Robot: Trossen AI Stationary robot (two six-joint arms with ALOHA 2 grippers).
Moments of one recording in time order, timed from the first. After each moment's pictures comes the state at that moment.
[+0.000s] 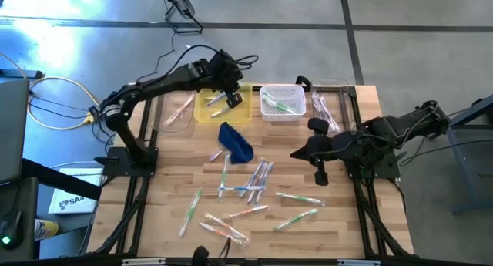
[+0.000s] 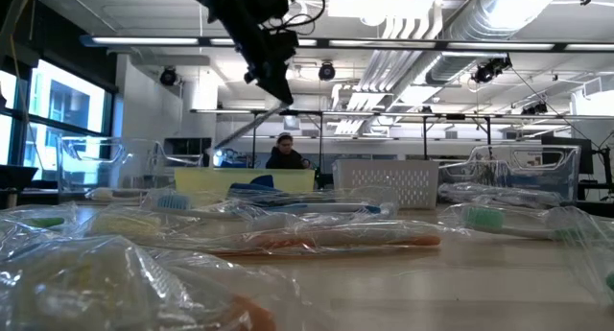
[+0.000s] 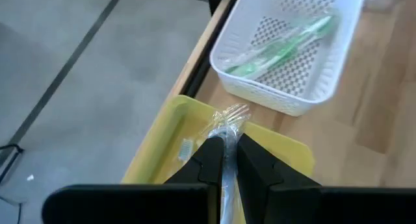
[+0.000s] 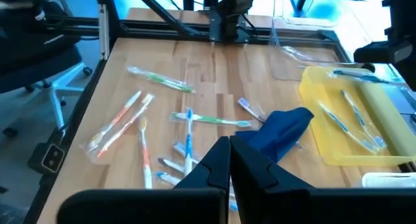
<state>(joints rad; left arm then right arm) 0.54 1.68 1.55 -0.62 -0.07 0.17 0.39 1.16 1.34 -0.75 0.34 0.20</state>
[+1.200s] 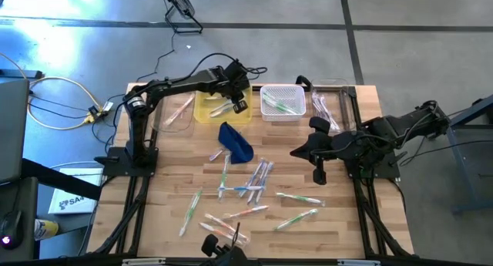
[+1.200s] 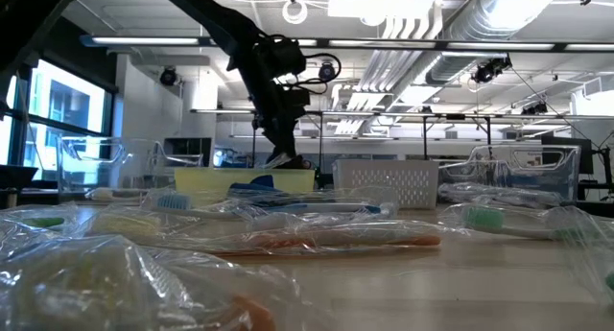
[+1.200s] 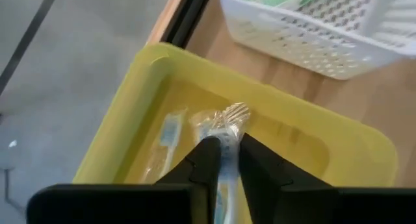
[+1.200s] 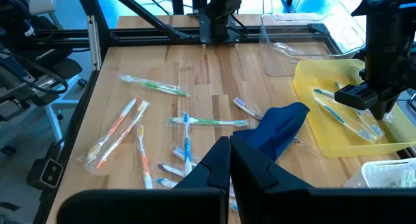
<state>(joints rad) 0.58 1.92 1.55 -0.57 -0.06 0.18 0.39 1.16 1.34 -0.75 0.38 0.27</state>
